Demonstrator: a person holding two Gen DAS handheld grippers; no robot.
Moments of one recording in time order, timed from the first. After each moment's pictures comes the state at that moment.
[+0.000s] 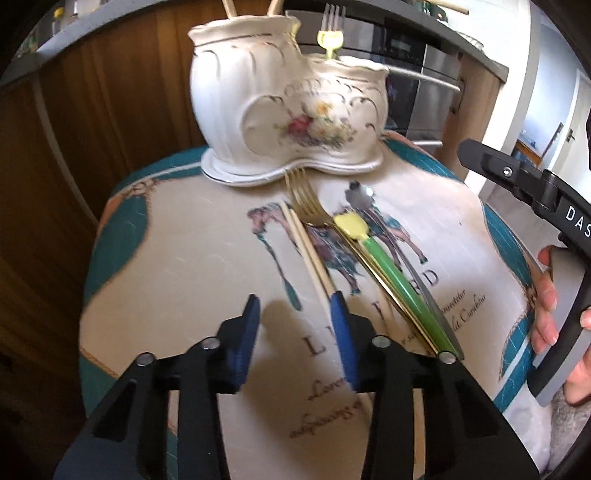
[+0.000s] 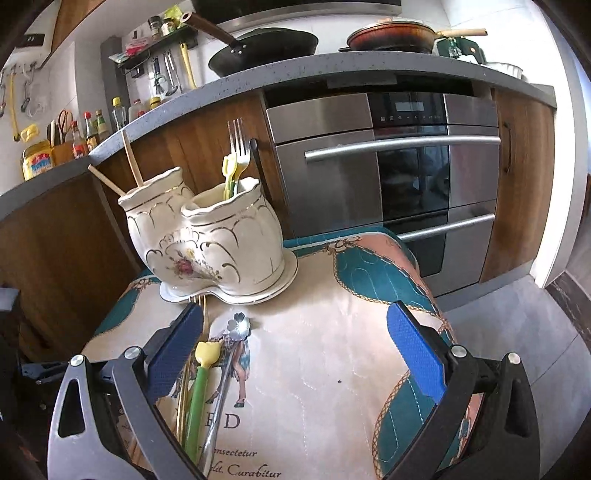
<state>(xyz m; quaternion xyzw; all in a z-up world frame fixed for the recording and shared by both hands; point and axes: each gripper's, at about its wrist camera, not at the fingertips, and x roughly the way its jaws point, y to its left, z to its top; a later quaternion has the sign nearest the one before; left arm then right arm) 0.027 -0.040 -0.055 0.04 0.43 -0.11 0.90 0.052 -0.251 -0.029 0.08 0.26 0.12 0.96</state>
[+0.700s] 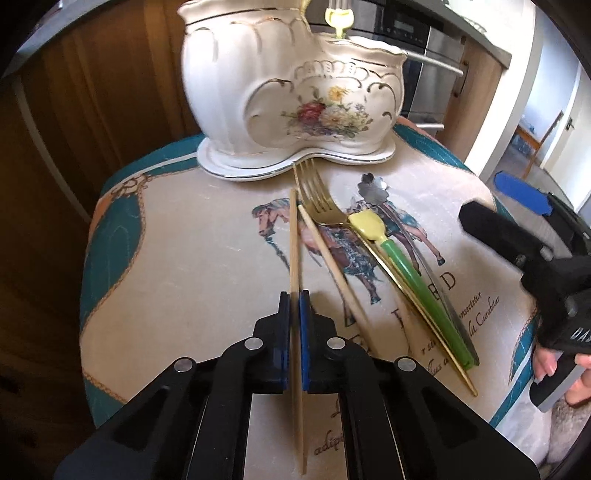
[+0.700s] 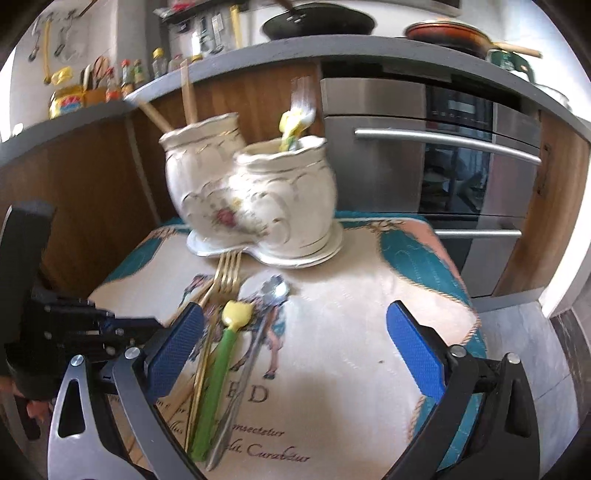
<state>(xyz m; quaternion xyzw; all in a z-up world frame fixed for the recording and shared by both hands) 0.044 -0.023 -0.060 0.05 0.46 -0.12 0.88 0.046 -0.212 -0.040 0.00 0.29 0.18 0.94</state>
